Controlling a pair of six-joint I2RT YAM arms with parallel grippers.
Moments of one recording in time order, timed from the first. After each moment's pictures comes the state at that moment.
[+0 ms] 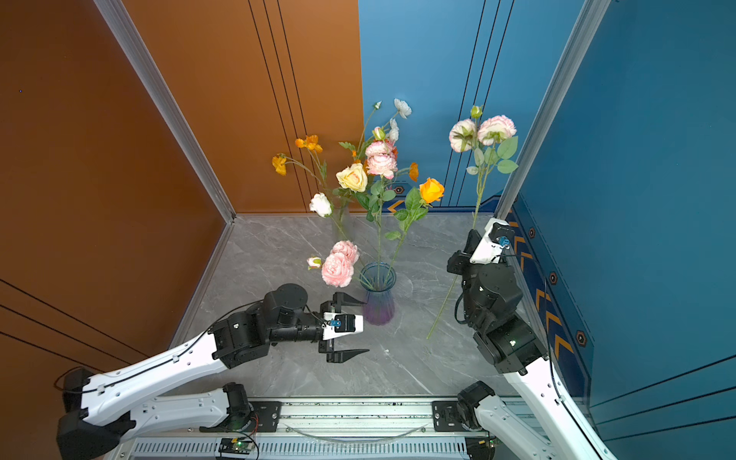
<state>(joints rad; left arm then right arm) -1.06 1.04 0.96 -0.32 0.30 0.48 0.49 0.76 1.00 -0.16 0.62 0.15</state>
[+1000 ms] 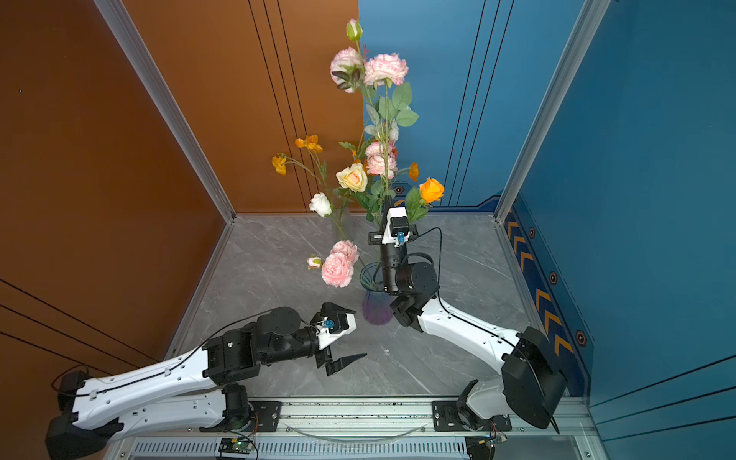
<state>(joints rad) -1.17 0.92 0.81 -0.25 0.04 0.17 0.81 1.43 0.98 1.18 0.57 -0.41</state>
